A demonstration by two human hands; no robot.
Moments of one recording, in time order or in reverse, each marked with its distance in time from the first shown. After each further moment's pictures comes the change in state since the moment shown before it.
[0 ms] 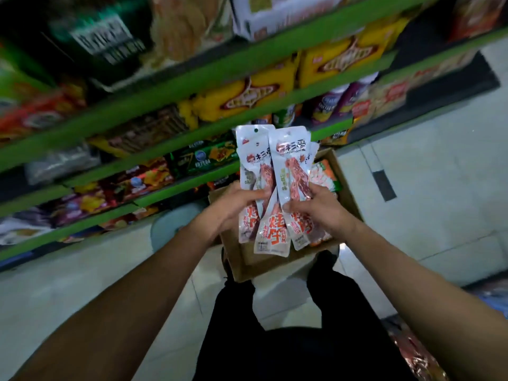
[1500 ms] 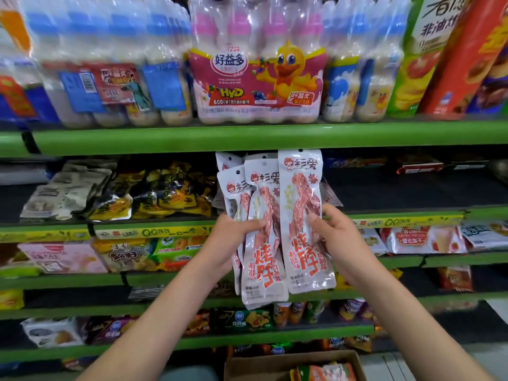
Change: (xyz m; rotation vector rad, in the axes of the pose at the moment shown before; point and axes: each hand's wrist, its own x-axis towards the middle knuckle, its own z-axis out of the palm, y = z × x) left_hand -0.259 0.268 -0.045 -0.183 0.330 0.744; right_hand -0.140 -0.348 0.117 -0.150 -0.038 -0.754
